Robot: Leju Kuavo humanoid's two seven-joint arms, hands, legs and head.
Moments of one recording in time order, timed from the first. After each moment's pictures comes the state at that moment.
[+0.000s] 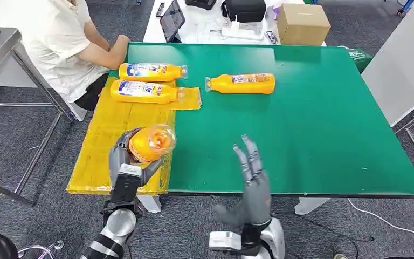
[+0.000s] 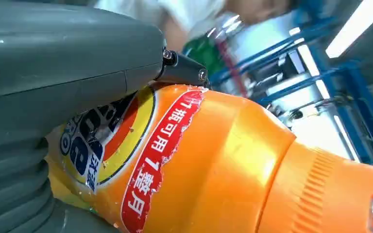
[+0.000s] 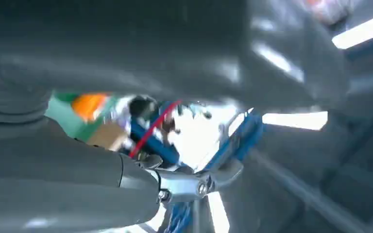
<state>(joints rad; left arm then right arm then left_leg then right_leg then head) -0.20 -0.15 -0.35 -1.27 -0.42 0.70 -0.46 0.08 0.14 0.42 -1.62 0.70 -0.70 -0.70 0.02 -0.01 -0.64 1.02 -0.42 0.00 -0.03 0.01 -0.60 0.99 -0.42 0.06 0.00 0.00</state>
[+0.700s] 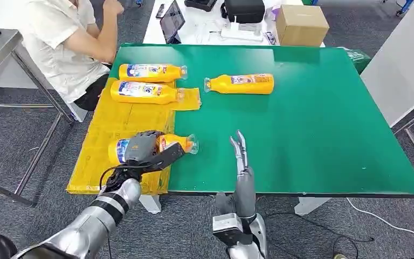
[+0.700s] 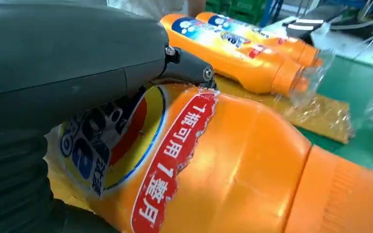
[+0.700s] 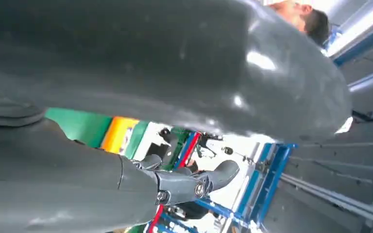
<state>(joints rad) -0.61 -0.14 -0.36 -0.60 -0.90 0.37 -0.02 -0.01 0.15 0.57 -1.45 0.39 -0.69 -0.70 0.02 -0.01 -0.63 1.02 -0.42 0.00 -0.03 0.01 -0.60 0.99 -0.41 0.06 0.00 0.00</state>
